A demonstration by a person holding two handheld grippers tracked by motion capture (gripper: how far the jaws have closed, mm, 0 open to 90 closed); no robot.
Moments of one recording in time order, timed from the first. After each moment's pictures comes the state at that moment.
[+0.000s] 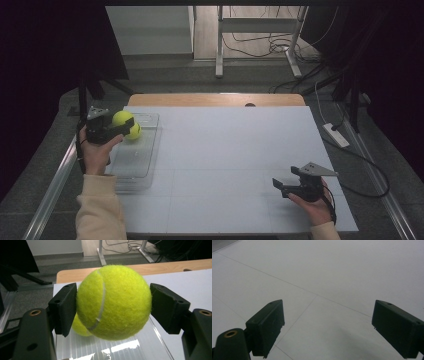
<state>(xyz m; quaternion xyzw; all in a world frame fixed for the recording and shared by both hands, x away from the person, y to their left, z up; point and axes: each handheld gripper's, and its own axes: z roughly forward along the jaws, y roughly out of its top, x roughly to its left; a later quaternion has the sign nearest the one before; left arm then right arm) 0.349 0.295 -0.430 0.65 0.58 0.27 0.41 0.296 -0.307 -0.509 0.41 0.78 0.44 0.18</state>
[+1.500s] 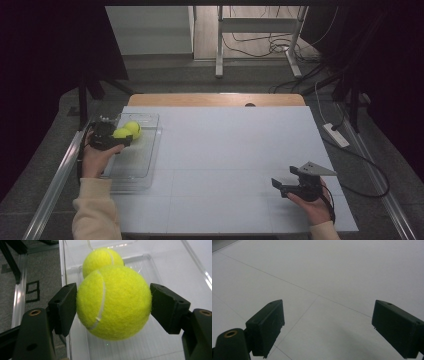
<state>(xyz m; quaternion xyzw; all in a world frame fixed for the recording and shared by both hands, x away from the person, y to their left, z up) 0.361 0.300 -0.465 0.72 0.62 0.21 0.24 0.298 -0.305 -0.510 0.41 0.78 0.44 0.18</state>
